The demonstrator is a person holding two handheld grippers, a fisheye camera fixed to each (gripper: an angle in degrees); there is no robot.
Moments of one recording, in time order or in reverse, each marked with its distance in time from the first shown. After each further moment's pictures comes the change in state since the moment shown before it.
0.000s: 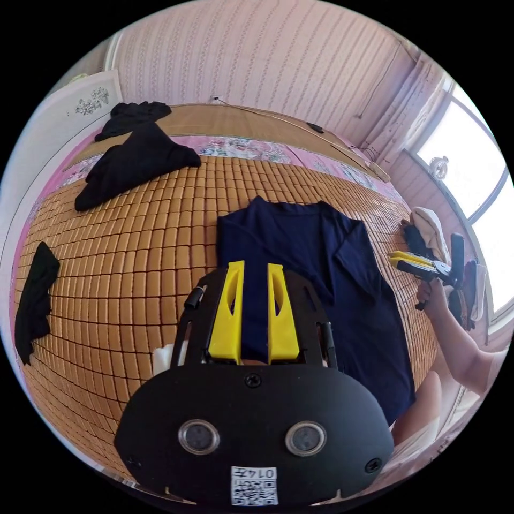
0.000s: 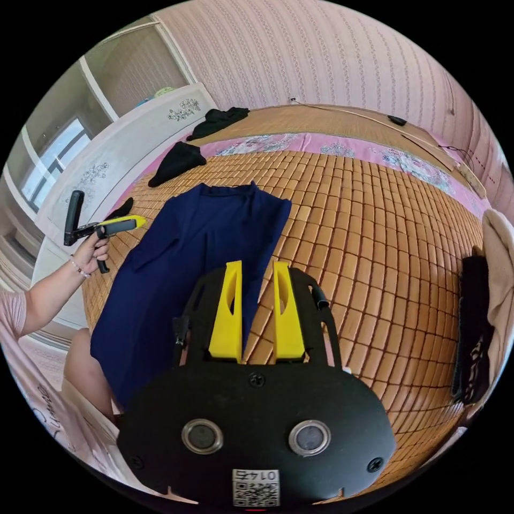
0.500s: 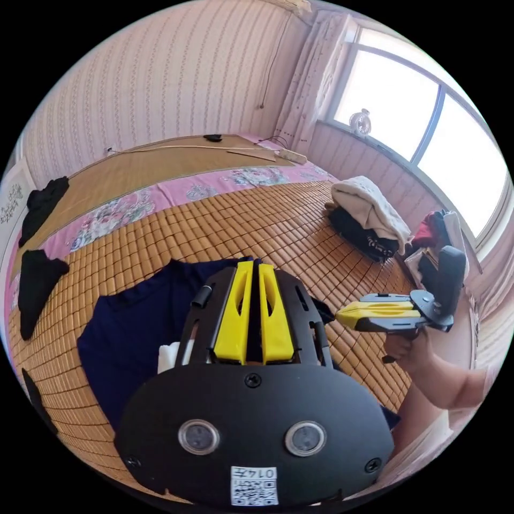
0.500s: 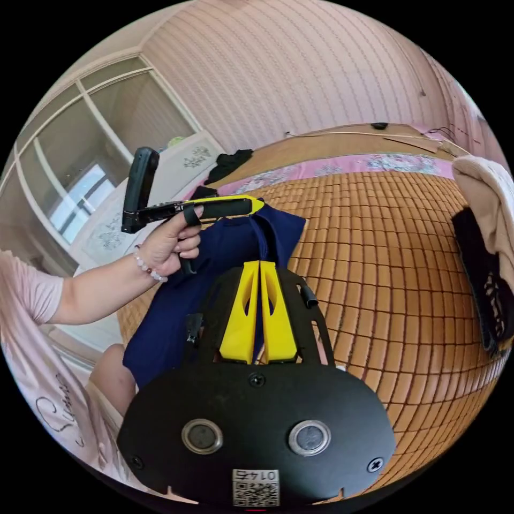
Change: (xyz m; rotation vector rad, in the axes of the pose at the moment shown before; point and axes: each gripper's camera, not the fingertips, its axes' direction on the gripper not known) left arm 0.278 -0.033 0.075 0.059 0.188 0.373; right arm -0.004 0.057 -0.047 0.239 -0.251 0.065
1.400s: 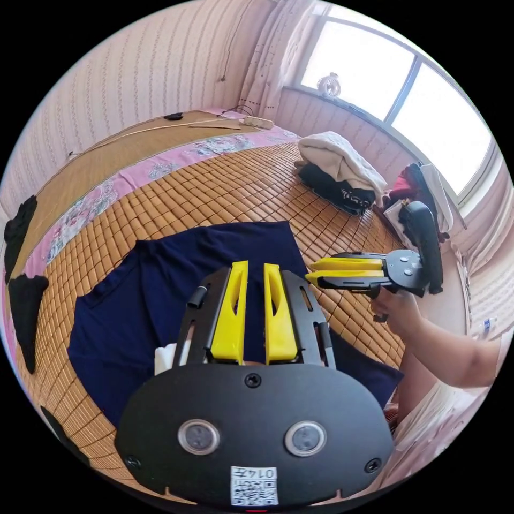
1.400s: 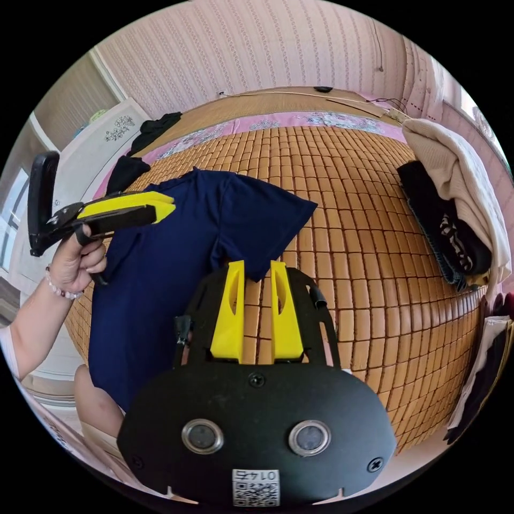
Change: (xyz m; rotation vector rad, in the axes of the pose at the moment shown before) left arm 0.096 0.013 -0.003 -0.171 0.105 0.193; right arm -0.038 0.003 0.105 -0.208 0.434 0.208
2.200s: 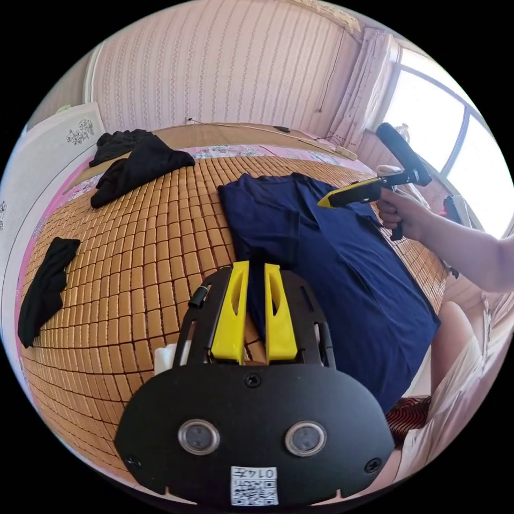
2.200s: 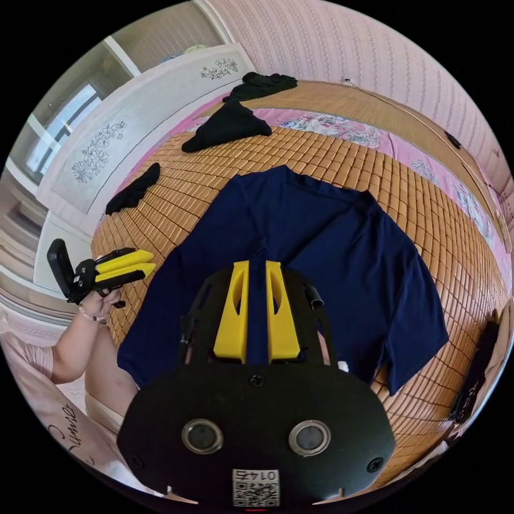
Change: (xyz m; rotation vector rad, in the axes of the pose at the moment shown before) left arm -0.121 0.311 -0.287 0.161 -0.243 -0.358; right arm -0.285 -0.066 0.098 -0.165 -0.189 -0.456
